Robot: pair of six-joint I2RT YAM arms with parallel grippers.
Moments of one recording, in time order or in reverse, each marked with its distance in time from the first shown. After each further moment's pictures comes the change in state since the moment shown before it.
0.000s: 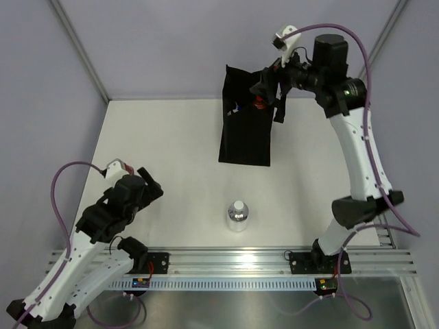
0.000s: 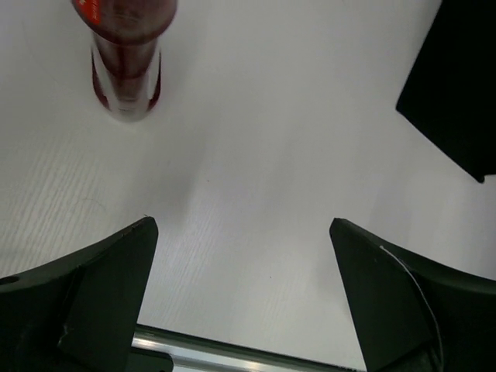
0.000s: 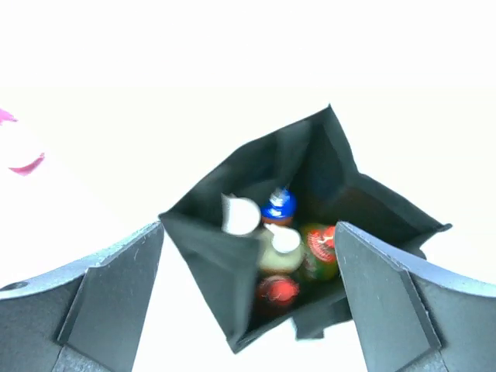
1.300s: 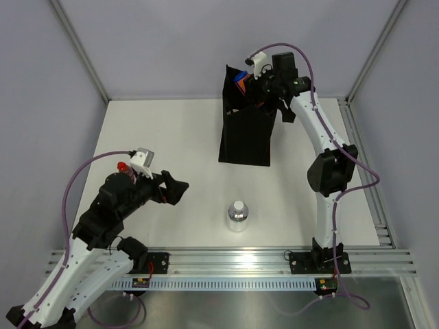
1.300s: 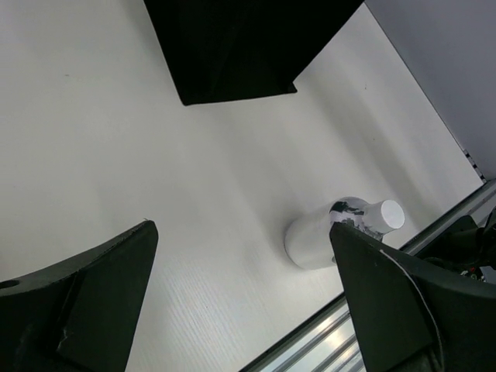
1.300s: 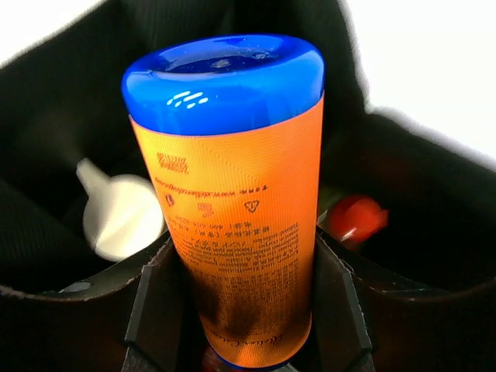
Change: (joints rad) left arm -0.001 -0.044 -0.028 0.449 0.566 0.537; right arm -0.015 0.267 -0.211 0.224 0.116 -0.002
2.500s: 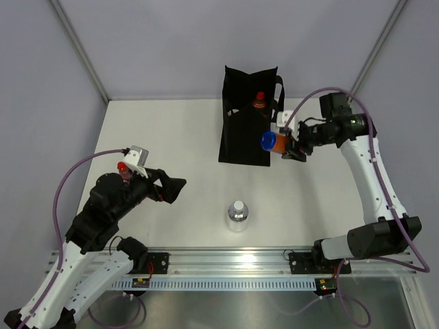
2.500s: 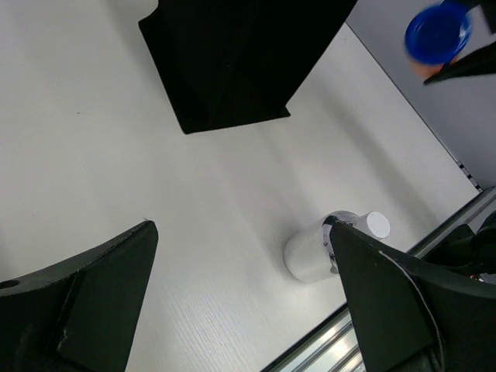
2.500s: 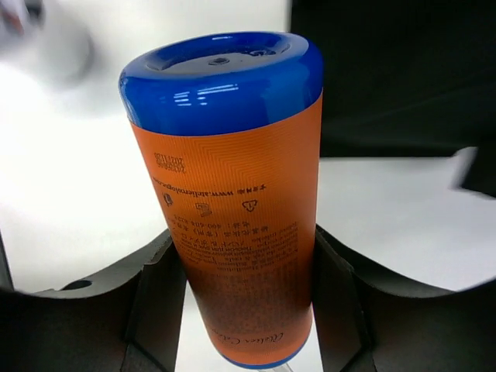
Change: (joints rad) left arm 0.000 -0.014 0.061 -0.006 -0.005 0.042; right arm -0.158 -0.674 -0.655 -0.574 -0.269 -0.965
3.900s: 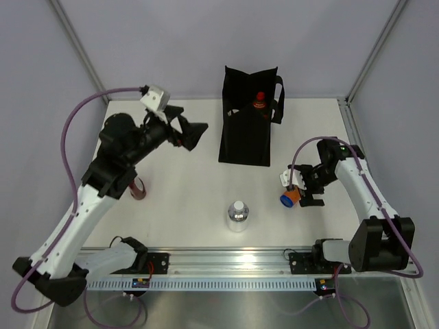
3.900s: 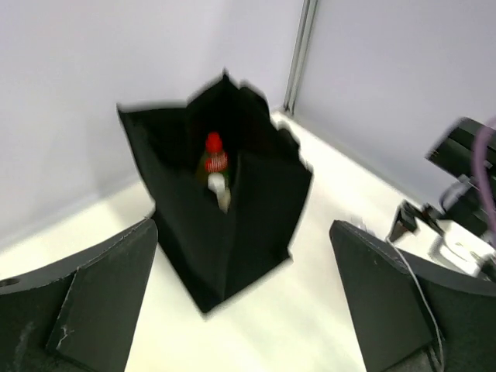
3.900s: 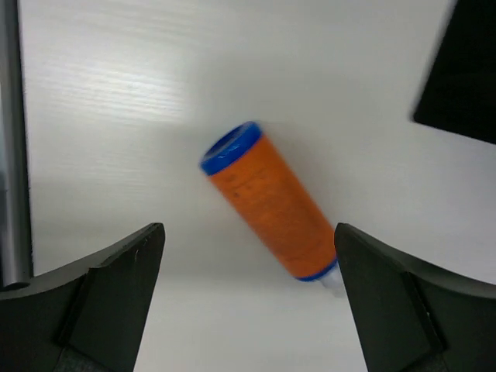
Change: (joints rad) left arm -0.002 0.645 0.584 0.327 0.115 0.235; right arm -0.137 -0.125 -0.376 -0.069 0.066 -0.456
